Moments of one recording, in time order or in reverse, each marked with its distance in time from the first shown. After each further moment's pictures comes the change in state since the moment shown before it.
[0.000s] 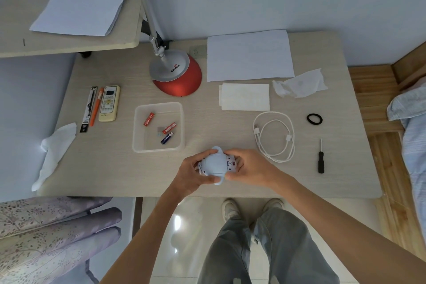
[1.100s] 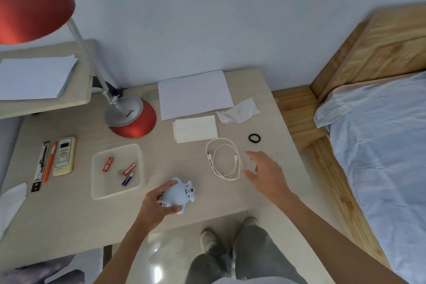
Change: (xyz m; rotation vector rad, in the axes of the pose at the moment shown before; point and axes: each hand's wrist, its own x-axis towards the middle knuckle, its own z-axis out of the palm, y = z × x) left_hand 0.010 -0.015 -0.006 0.150 0.015 0.046; right_hand -0.102 0.050 -0.093 -0.397 0.612 0.296
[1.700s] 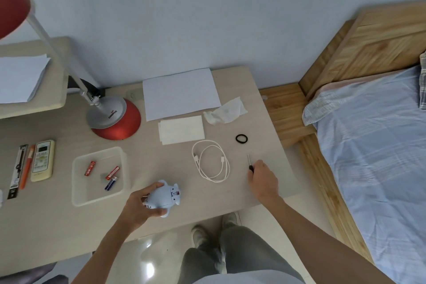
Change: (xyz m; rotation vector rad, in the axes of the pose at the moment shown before) left_hand 0.016 -0.004 -0.010 -0.002 -0.111 -0.065; right_hand 0.006 0.048 0.032 -0.118 -0.032 0.405
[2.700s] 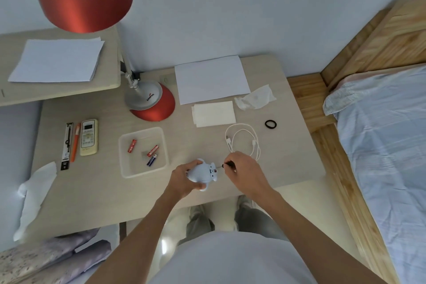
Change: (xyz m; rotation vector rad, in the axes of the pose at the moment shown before) left_hand -0.002 0.035 0.006 0.149 -0.040 0.036; right_hand -0.111 -0.151 -0.020 0.157 -0.106 -0.536
